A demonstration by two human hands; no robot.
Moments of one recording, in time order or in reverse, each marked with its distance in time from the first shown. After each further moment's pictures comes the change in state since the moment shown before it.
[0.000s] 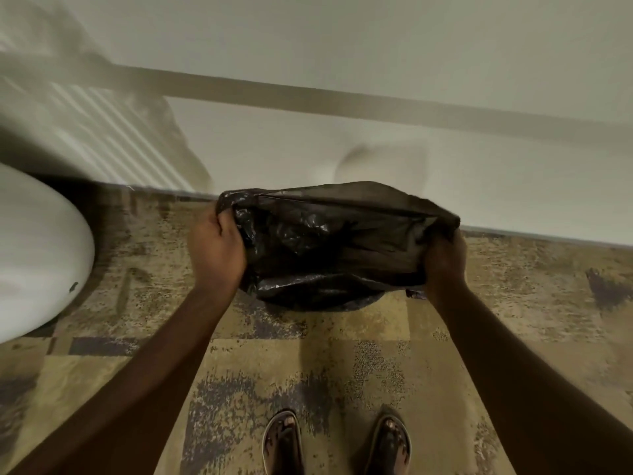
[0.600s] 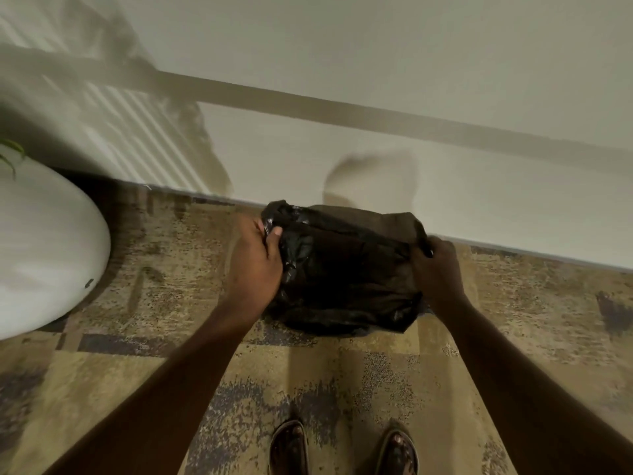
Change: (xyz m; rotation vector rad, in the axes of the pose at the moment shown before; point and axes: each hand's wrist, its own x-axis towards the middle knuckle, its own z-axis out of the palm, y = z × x) left_hand 0.005 -0.026 -0.012 0.054 -0.198 0.046; right_hand -0.011 0.010 0.040 -0.547 -0.216 -0.280
